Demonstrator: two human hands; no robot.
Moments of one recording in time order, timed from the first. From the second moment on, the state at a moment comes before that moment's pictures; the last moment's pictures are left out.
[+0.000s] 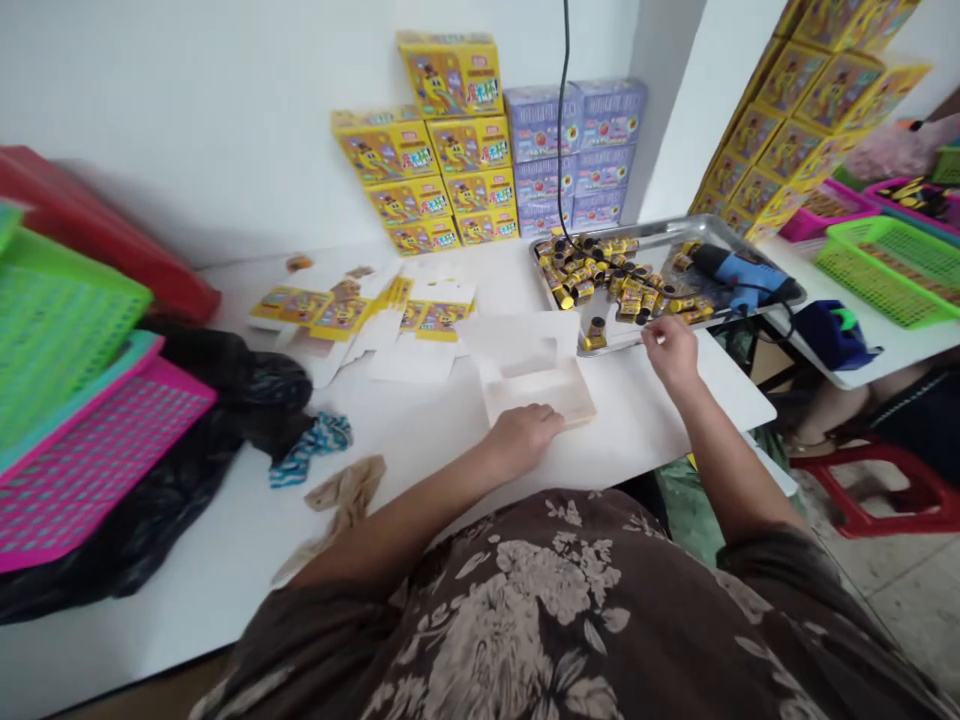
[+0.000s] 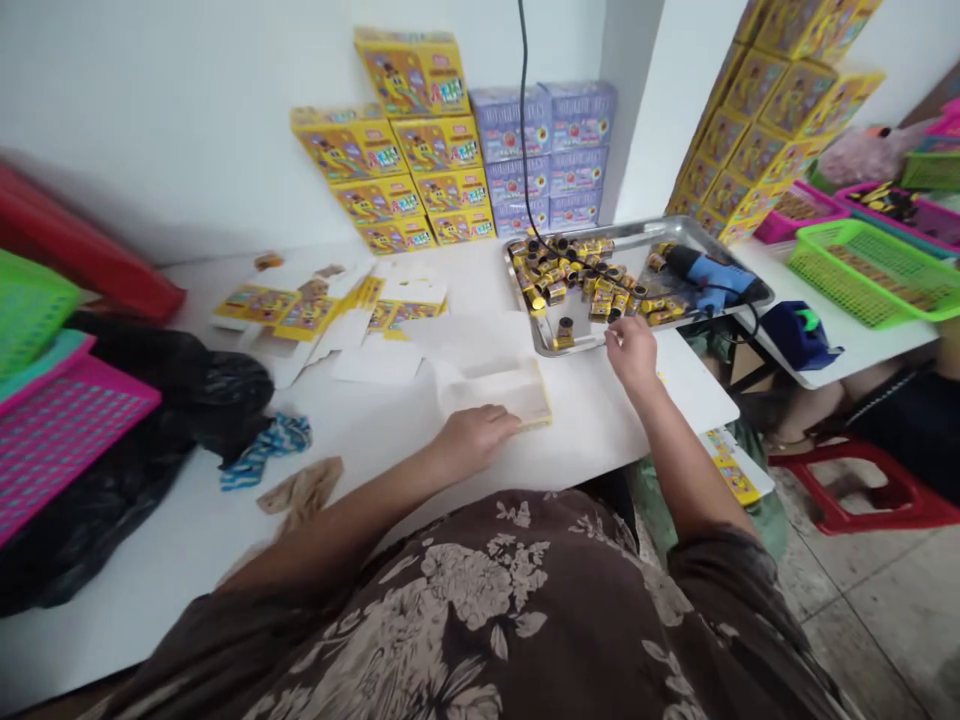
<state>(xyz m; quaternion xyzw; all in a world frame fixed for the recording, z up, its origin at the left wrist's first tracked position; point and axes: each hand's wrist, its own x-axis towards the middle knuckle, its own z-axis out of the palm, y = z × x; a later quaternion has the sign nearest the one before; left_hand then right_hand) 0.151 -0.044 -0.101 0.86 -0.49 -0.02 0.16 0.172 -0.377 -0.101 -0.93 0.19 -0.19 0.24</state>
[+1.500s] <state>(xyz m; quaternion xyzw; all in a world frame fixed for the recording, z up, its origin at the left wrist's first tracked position) 0.202 -0.015 -0.121 0.69 -0.11 -0.02 0.72 0.274 -0.381 -0.097 -0.98 0.11 0.05 0.15</state>
